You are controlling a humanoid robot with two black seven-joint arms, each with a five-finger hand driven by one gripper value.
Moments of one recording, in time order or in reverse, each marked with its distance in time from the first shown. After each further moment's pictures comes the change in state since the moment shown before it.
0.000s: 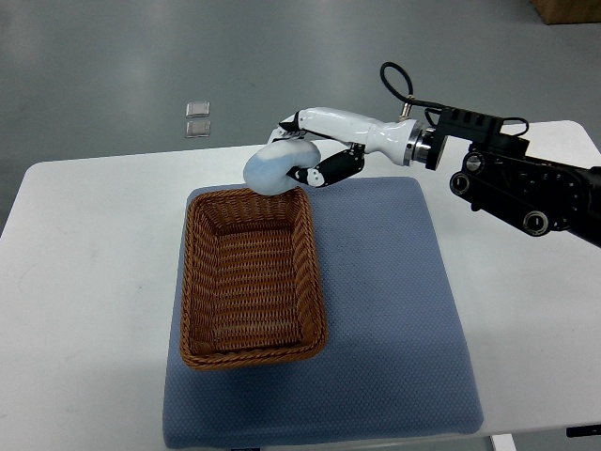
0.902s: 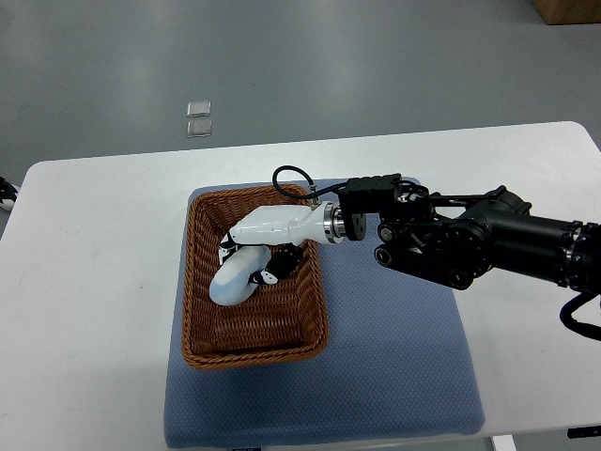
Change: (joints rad) left arm 0.000 0.000 0.000 0.000 0.000 0.000 0.000; right arm 0.046 0.202 -0.306 -0.063 -0.100 -0.049 -0.121
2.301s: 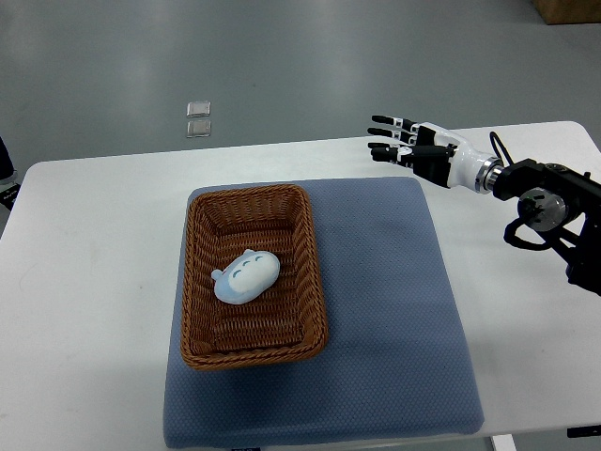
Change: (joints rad) left arm 0.000 0.000 0.000 0.000 0.000 0.000 0.000; right arm -0.265 -0.253 0.500 -0.238 1.332 0.350 -0.362
